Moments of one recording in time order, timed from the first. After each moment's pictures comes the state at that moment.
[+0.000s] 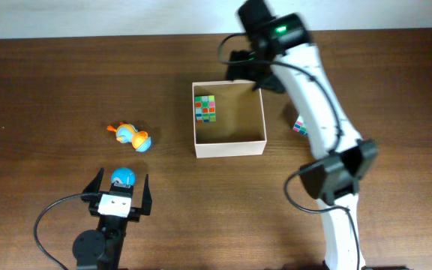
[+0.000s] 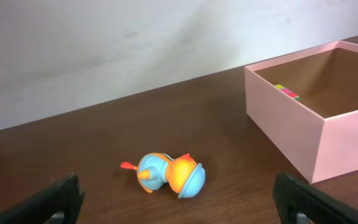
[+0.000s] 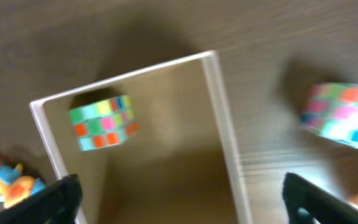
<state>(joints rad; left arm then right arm) 0.02 0.01 0.04 -0.13 0.12 0.22 0.35 2.31 2.58 -1.54 0.01 0.61</state>
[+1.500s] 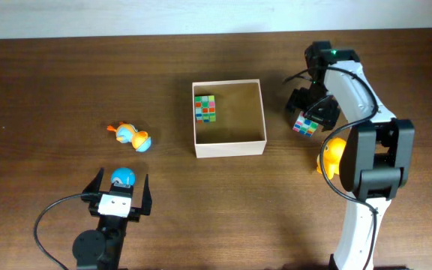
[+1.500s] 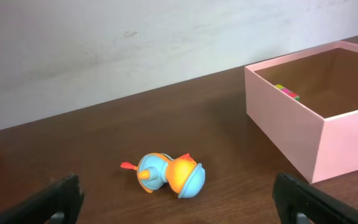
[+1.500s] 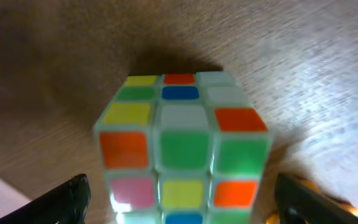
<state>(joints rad) 0.02 0.01 0.04 -0.13 0.12 0.22 0.04 2.23 1.85 -1.22 0.00 0.56</state>
